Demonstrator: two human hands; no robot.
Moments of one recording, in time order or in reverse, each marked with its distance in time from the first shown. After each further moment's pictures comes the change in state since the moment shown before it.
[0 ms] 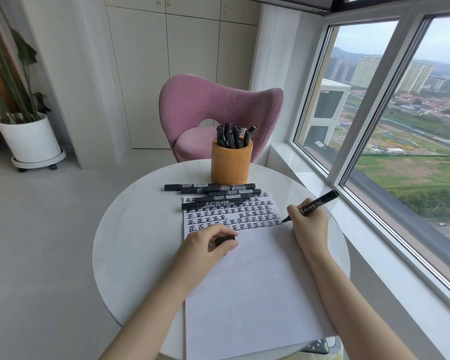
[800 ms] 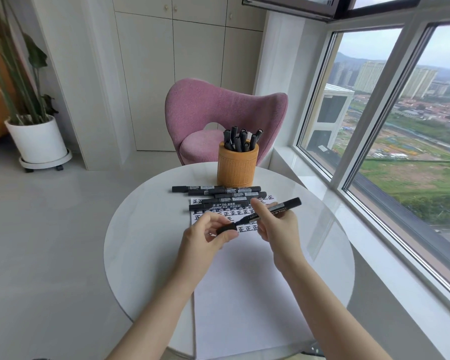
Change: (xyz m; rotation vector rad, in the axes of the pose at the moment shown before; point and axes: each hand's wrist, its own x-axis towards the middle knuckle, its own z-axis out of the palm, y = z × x) left_hand 0.003 0.008 -0.004 -0.254 0.215 0.001; right_hand -0.059 -0.055 0.039 0.384 -0.293 0.087
